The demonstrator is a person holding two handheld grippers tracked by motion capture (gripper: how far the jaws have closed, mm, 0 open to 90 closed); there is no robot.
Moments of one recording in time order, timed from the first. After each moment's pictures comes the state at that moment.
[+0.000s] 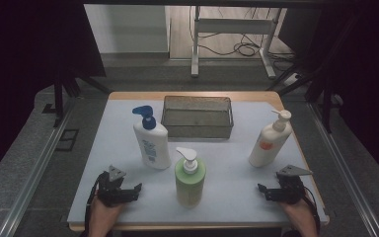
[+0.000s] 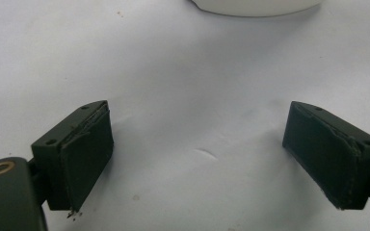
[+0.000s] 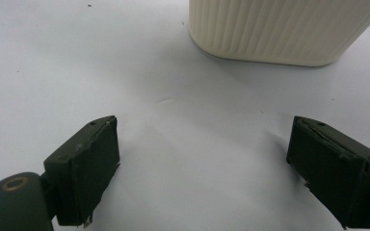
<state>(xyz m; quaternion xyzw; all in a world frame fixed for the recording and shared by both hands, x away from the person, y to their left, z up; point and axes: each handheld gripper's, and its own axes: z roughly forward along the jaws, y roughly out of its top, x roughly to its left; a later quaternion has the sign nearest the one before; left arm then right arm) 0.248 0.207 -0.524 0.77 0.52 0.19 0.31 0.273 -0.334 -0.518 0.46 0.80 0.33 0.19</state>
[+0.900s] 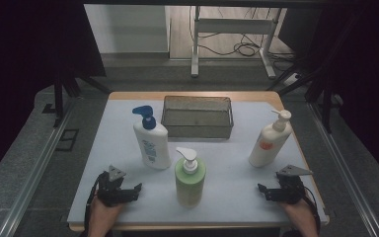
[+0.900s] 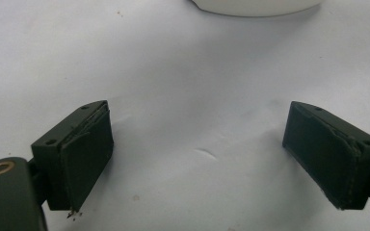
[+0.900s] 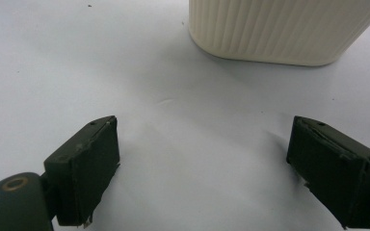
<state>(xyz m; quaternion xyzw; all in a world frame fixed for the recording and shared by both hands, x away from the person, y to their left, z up) 0.248 0.207 -0.524 0.77 0.52 0.19 0.31 0.273 -0.334 -0.519 0.46 0.80 0.33 0.19</state>
